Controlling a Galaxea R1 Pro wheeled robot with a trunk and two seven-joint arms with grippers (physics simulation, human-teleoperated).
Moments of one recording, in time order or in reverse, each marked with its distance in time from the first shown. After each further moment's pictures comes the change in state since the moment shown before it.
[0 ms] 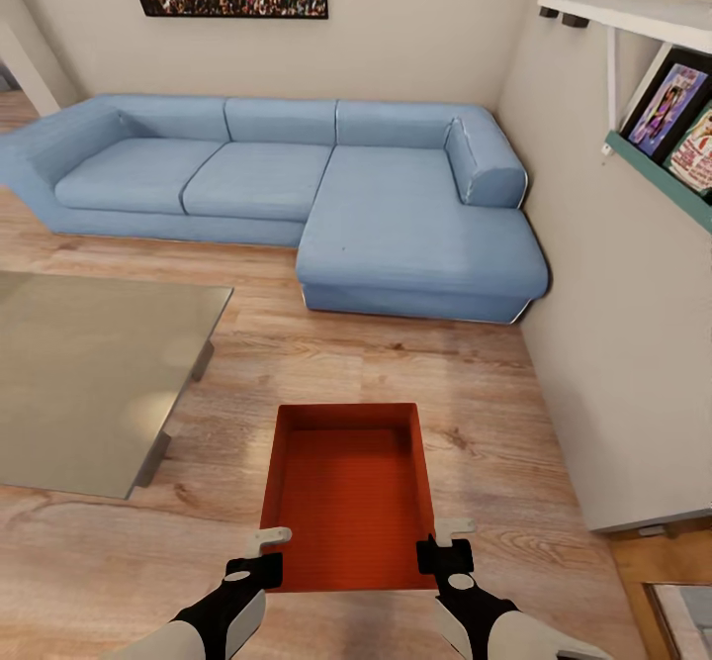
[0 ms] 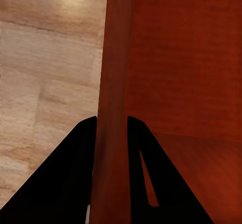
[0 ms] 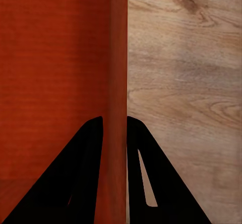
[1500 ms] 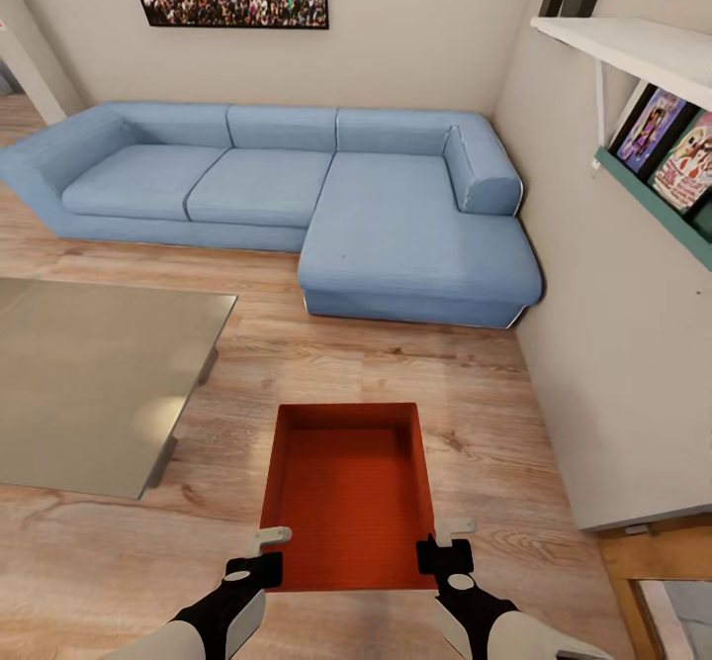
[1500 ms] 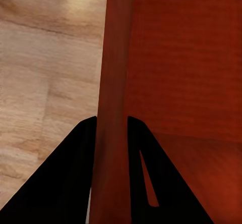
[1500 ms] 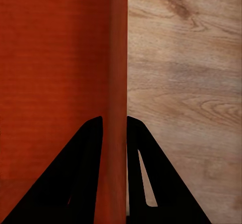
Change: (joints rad) left arm 0.000 0.001 0.000 -0.002 -0.002 -0.001 0.001; right arm 0.000 0.001 0.007 0.001 -0.009 -0.004 -0.003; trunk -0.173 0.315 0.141
